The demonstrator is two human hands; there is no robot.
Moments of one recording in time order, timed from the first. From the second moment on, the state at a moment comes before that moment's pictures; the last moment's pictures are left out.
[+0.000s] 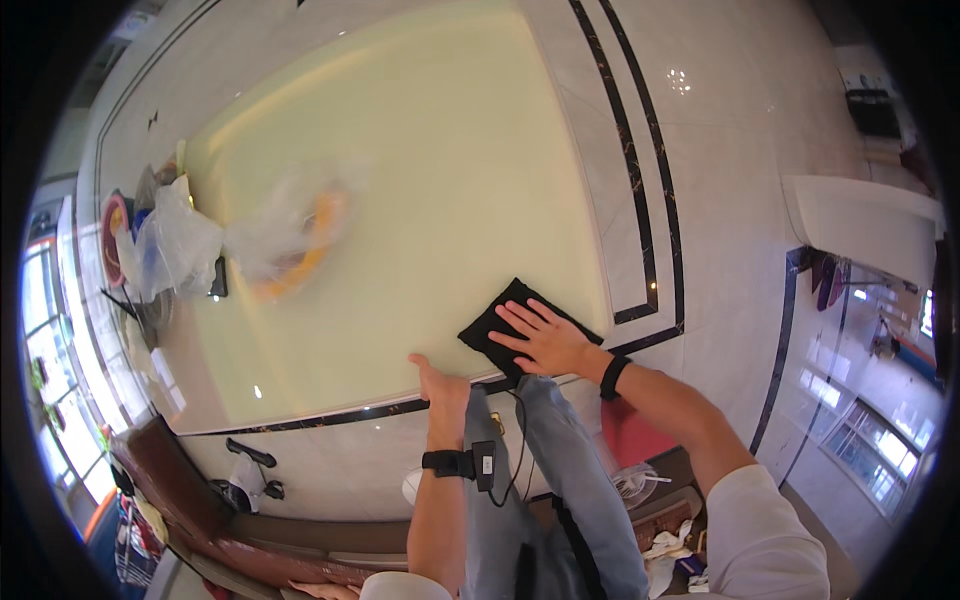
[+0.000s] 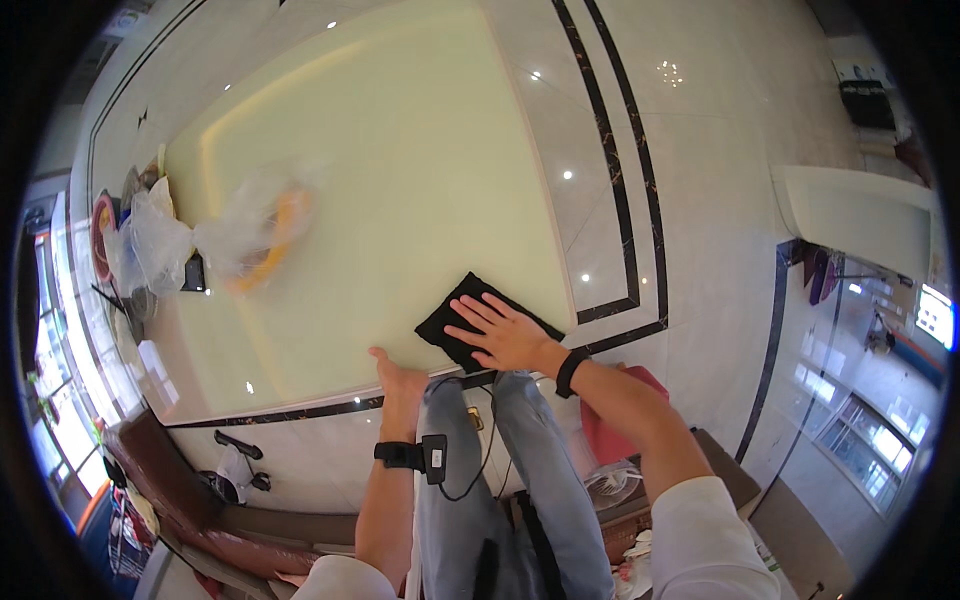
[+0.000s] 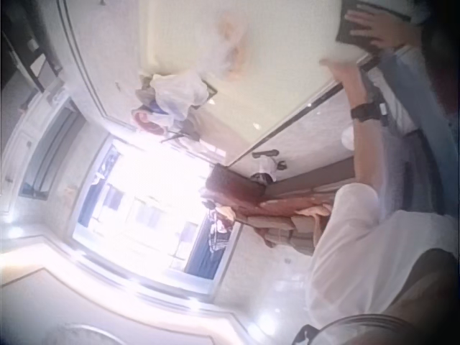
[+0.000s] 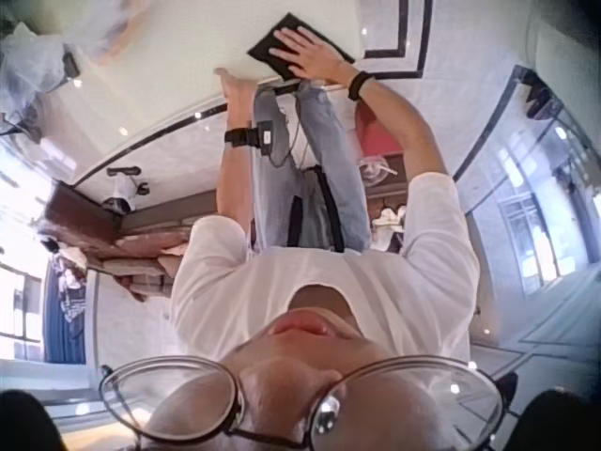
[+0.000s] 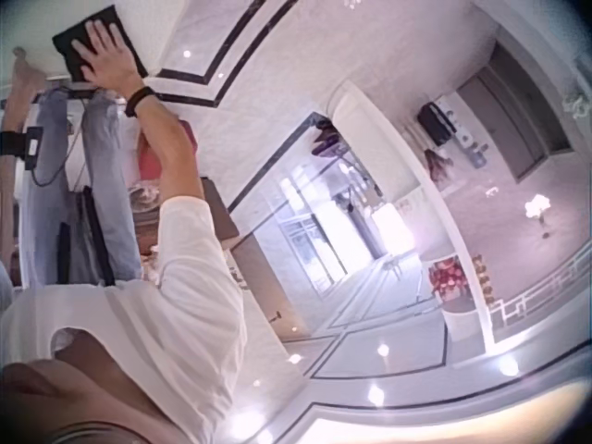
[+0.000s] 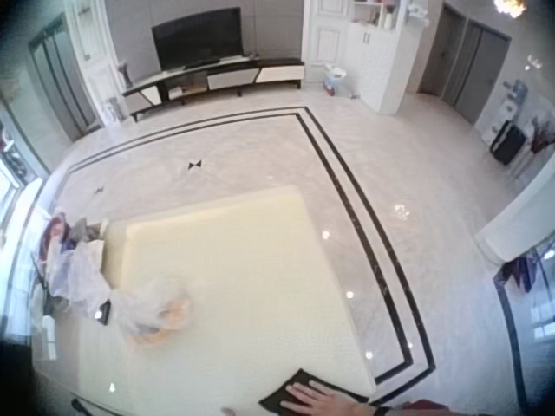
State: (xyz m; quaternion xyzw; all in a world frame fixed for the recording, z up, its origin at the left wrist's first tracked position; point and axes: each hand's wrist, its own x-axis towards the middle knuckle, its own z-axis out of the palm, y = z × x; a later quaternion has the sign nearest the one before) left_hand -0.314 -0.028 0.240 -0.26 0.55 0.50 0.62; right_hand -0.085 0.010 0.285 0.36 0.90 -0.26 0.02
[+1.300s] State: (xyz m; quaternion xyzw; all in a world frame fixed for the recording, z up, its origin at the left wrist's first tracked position) left_hand -0.095 -0.022 0.239 -0.41 0.53 0.63 0.38; right_hand -0.042 0.385 0.255 0.34 0.93 -0.03 -0.10
